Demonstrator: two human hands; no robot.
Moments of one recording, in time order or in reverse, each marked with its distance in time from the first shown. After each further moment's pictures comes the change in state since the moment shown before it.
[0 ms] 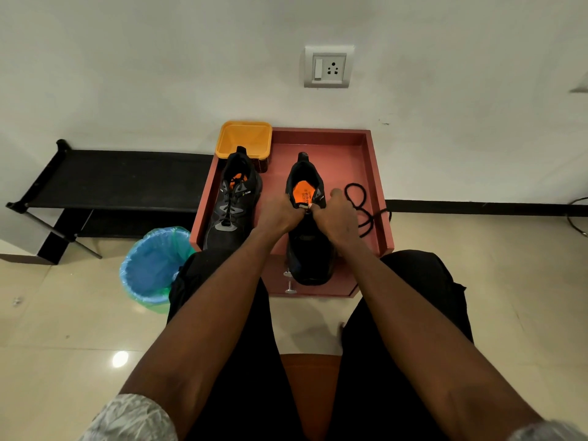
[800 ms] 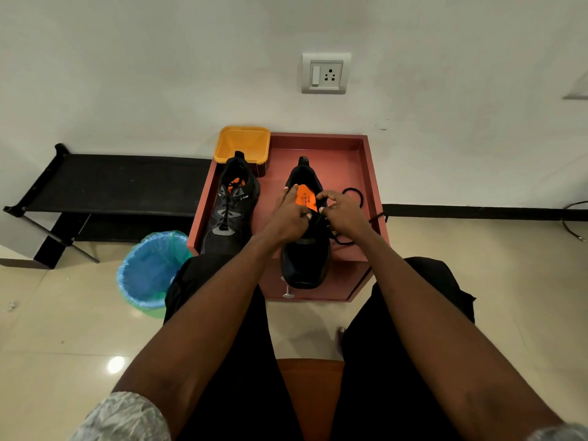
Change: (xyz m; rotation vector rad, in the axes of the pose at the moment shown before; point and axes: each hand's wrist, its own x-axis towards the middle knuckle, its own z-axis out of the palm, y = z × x) left_hand 0.011 -0.003 0.019 0.154 -0.135 0.211; right_hand 0.023 0.018 -0.027 0.192 -0.268 -0.110
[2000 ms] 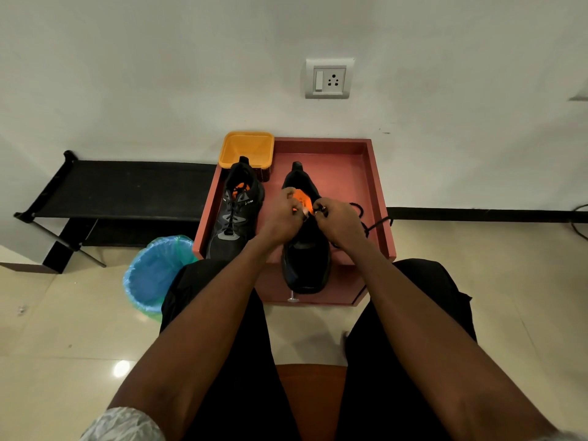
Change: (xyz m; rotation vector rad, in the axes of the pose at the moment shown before) left_hand -0.003 -0.013 -0.011 -0.416 0.203 0.040; right_hand -0.005 -0.010 0.023 -0.335 0.150 -0.153
